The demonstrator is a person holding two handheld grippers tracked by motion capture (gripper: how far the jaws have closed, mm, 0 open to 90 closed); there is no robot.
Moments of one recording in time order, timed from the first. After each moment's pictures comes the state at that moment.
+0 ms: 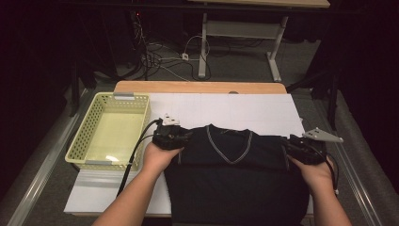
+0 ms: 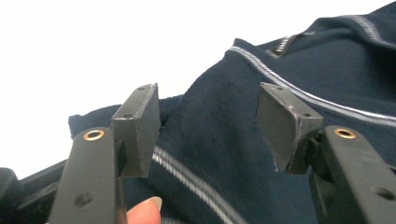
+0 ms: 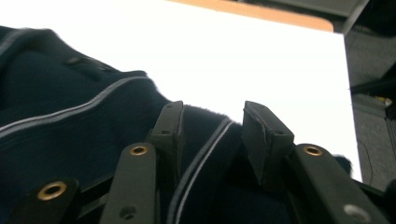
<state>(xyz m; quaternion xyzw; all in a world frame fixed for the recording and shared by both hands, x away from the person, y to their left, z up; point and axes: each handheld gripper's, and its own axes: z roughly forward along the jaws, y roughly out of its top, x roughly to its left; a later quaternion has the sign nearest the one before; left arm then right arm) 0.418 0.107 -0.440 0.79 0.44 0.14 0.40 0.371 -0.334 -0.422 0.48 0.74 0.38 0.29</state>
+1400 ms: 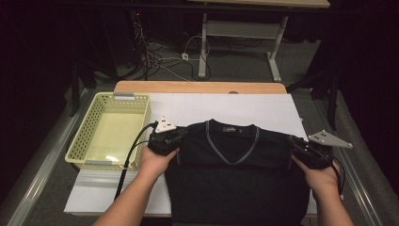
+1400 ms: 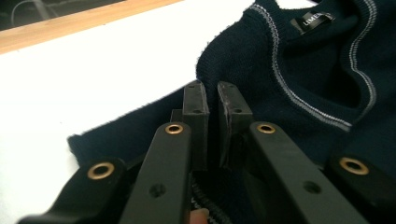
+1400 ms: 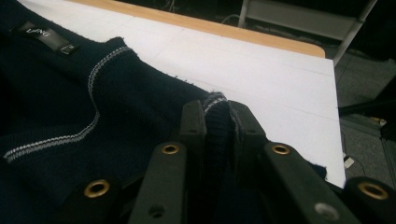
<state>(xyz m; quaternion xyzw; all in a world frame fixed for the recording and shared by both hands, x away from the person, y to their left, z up) 0.371 0.118 -0.417 0.79 0.38 0.16 0.46 0.342 -0.333 -0.404 0.46 0.73 0.40 0.31</state>
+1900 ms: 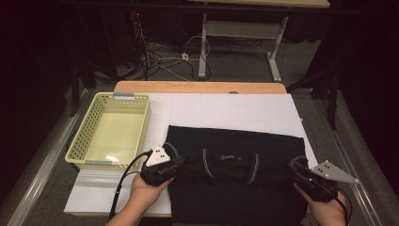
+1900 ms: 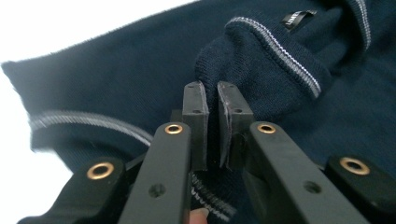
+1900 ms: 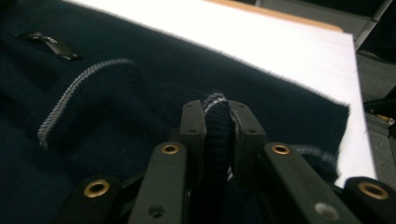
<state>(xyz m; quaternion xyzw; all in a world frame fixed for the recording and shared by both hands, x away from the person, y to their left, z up) 0.304 0.132 -0.454 0.81 0.34 0.13 0.46 0.272 -0.333 -0.435 0.44 0.74 0.40 0.31</state>
